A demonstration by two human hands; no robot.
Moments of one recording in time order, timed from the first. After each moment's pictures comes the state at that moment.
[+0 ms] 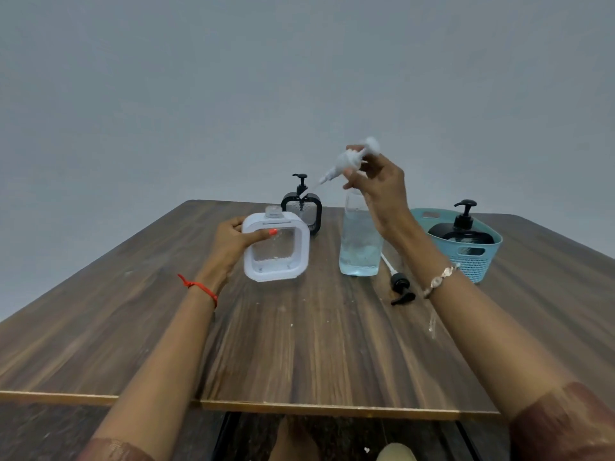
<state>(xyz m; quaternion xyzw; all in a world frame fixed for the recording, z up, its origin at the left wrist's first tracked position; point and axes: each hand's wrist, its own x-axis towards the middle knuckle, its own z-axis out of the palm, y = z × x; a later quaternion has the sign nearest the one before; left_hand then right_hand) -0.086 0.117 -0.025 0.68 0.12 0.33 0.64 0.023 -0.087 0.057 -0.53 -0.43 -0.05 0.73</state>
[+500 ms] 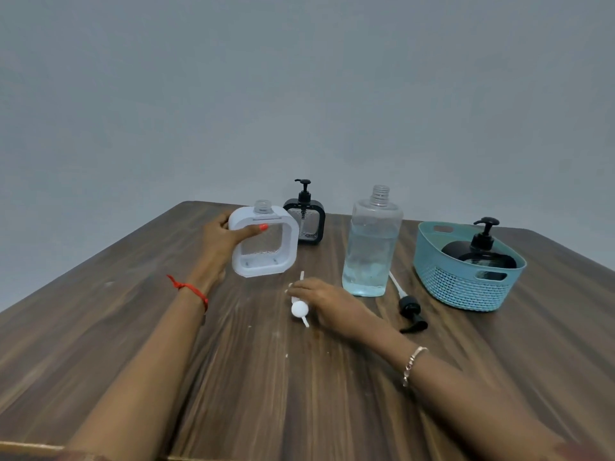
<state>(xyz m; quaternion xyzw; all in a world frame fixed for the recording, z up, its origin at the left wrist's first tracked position) -0.054 0.140 -0.019 0.64 0.15 0.39 0.65 0.039 -0.052 -0.078 -0.76 -0.63 -0.08 0.14</state>
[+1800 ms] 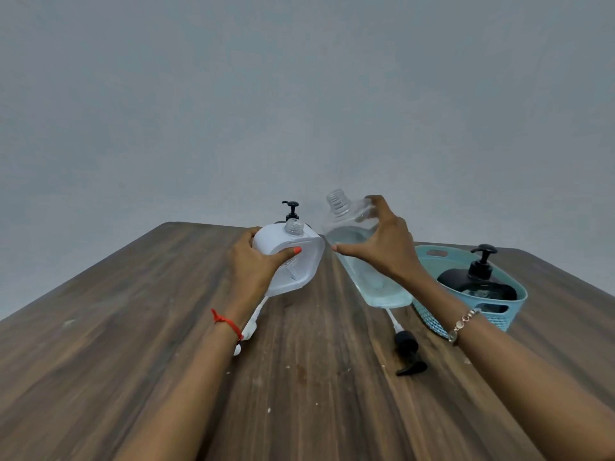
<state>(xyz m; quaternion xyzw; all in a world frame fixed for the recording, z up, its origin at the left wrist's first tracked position) 0.000 0.091 -0.011 0.67 0.18 0.47 0.54 0.101 -0.079 0.040 -0.80 -0.38 -0.25 0.40</state>
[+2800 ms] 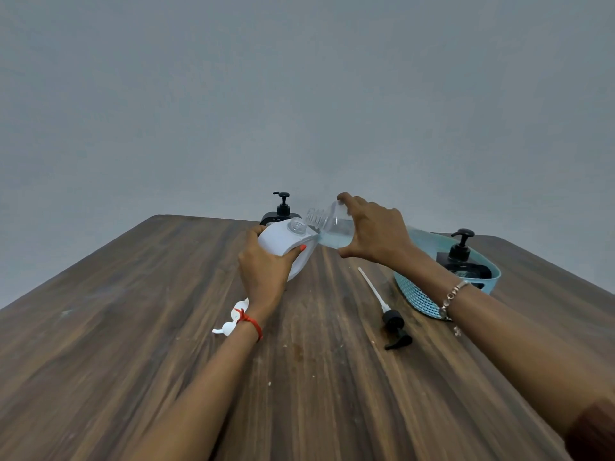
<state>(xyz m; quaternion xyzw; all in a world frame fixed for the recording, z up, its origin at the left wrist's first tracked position) -0.004 0.058 -0.026 0.68 0.20 0.52 0.48 0.080 -0.084 0.051 -0.87 -0.39 -0.30 0.06</state>
